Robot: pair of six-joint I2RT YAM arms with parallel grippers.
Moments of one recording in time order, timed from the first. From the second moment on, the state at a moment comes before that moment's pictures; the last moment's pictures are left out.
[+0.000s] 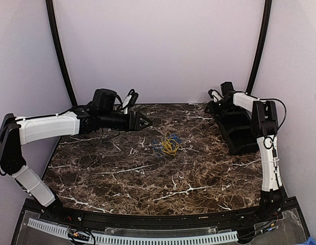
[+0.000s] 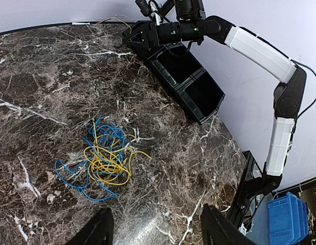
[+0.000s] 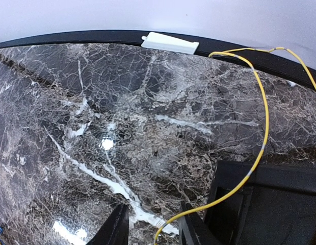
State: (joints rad) left arm -0.65 1.56 1.13 -0.06 0.44 -0.49; right arm 0.10 2.50 2.16 -0.56 -0.41 -0.05
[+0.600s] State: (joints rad) left arm -0.66 1.56 1.13 -0.05 0.45 -0.49; right arm 0.10 2.27 2.02 -0.56 -0.31 -0.10
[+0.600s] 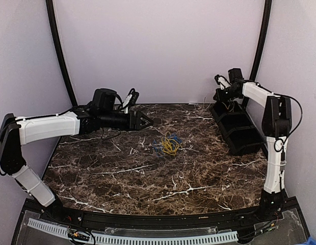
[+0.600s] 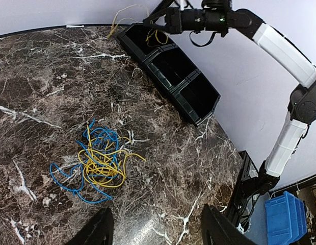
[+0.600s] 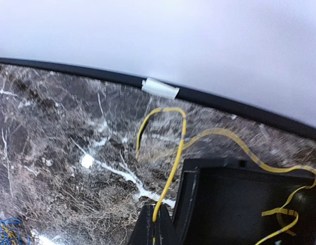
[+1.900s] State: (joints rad) left arm -0.67 1.61 1.13 0.01 0.50 -0.51; right arm -0.05 1.94 1.82 -0.66 0.06 -0.40
